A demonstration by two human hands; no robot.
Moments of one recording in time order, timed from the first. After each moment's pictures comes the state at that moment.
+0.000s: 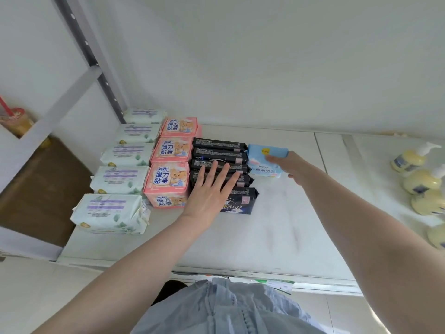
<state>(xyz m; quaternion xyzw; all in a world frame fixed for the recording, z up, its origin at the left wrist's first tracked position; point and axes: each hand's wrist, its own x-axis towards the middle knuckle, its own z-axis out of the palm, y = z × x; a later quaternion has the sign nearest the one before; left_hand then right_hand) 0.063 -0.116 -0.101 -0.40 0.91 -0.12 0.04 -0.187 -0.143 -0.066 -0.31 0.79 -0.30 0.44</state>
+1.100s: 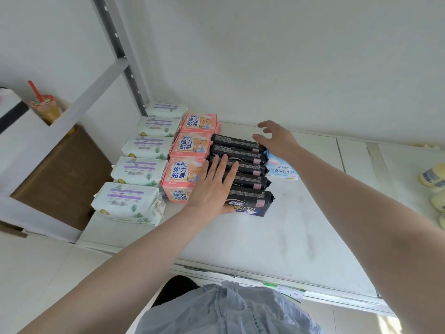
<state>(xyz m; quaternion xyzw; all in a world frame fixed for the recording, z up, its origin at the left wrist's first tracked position) 0.084 -0.128 -0.089 -0.45 0.89 -0.06 0.03 -0.129 -0.196 -0.033 -0.58 0.74 -0.22 0.26</state>
